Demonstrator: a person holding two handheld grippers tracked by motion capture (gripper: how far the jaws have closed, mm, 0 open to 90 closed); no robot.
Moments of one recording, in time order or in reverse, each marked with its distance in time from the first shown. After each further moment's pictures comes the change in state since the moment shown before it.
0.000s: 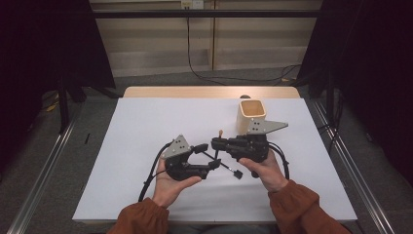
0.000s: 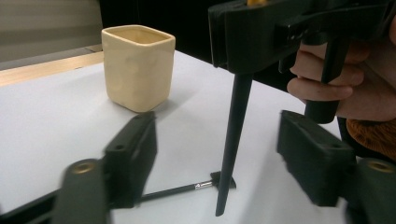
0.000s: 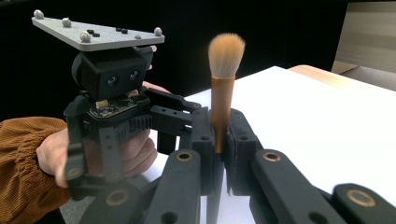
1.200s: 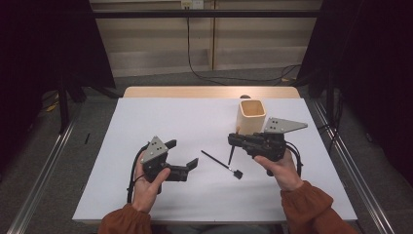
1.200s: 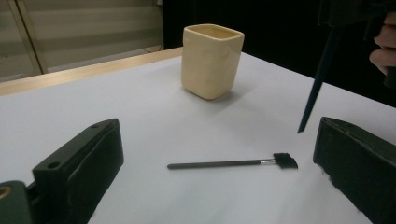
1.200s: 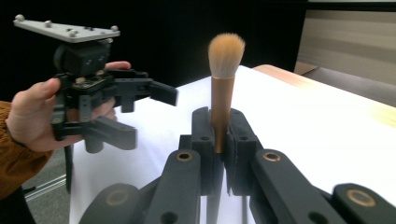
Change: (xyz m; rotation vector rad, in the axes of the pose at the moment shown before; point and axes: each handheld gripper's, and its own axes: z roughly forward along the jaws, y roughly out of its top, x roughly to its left) left arm 0.020 -0.014 -0.049 -0.022 0.222 0.008; right arm -0.010 0.000 -0.039 -0.003 -0.123 -0.019
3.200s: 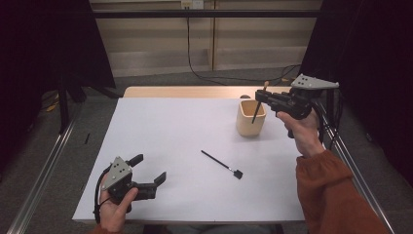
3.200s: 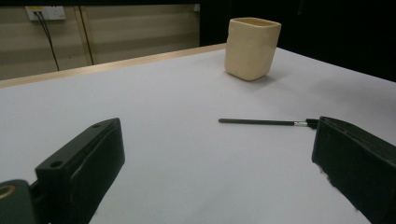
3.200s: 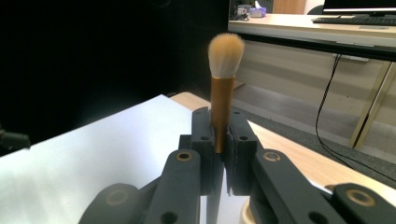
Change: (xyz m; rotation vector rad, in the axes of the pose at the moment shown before) left arm 0.016 -0.036 -0.077 -0.029 0.137 0.001; right arm -0.076 0.071 -0.033 -0.054 -0.250 -0.016
